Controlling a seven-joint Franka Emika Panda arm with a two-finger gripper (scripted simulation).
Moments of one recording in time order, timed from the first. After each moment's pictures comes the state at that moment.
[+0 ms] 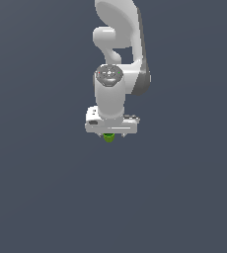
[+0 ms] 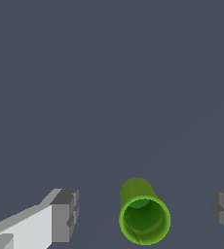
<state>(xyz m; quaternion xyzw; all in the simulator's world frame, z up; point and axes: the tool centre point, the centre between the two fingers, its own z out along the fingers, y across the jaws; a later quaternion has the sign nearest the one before) -0.012 -0.007 0.151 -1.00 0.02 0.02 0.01</state>
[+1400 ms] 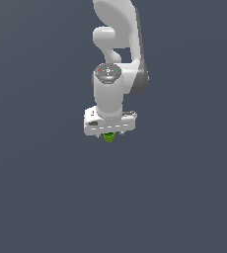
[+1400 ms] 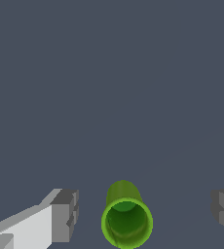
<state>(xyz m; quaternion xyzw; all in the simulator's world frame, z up) -0.013 -0.014 0.152 -1.00 -0.08 0.01 0.00</state>
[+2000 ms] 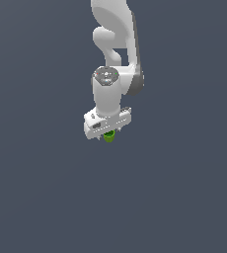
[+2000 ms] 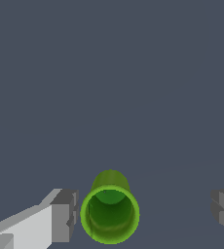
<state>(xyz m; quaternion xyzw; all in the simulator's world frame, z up) -0.034 -0.021 0.132 -0.97 -0.23 0.01 0.00</state>
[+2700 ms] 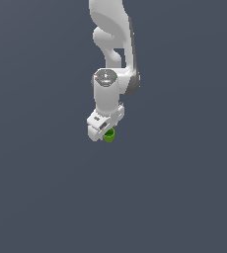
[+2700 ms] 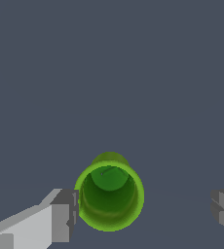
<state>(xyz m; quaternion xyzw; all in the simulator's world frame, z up) -0.061 -0.025 0.111 -0.91 -0.42 0.01 0.00</state>
